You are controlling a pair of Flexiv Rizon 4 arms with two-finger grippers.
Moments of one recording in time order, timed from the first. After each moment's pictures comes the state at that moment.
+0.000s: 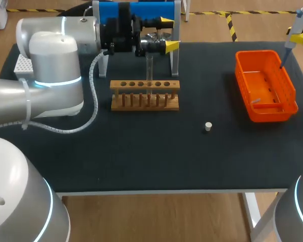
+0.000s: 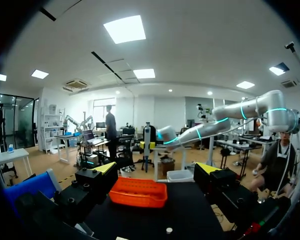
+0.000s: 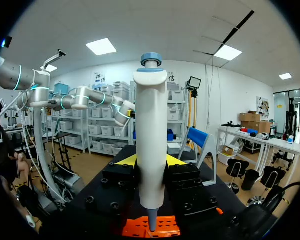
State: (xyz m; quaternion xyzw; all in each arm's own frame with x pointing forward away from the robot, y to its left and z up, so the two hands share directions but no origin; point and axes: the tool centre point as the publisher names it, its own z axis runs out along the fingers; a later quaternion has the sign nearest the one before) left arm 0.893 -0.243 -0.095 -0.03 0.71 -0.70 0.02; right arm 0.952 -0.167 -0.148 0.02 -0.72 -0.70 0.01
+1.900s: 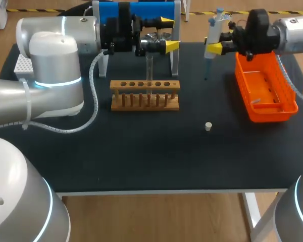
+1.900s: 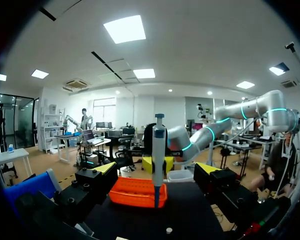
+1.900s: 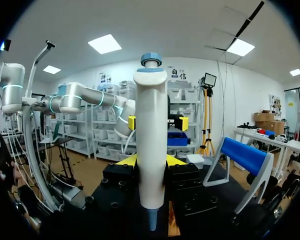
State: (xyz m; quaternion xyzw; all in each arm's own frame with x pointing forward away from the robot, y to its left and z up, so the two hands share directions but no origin) left arm 0.893 -0.243 -0.094 -0.03 0.71 -0.70 0.02; right arm 0.891 0.085 -0.134 0.05 -0.71 -0.70 0.05
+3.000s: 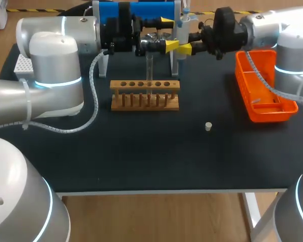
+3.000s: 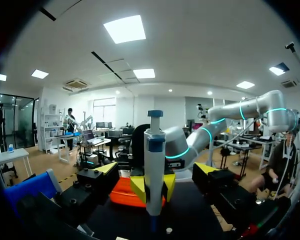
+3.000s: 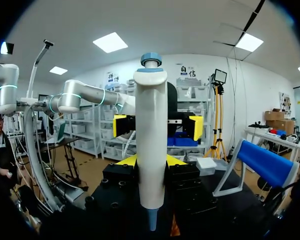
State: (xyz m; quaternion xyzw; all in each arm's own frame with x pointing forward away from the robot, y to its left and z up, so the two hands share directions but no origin) left arm 0.893 -0.243 -0.094 -0.03 0.71 -0.70 0.02; right arm 0.891 0.162 -0.137 0.08 -0.71 -0.70 0.09
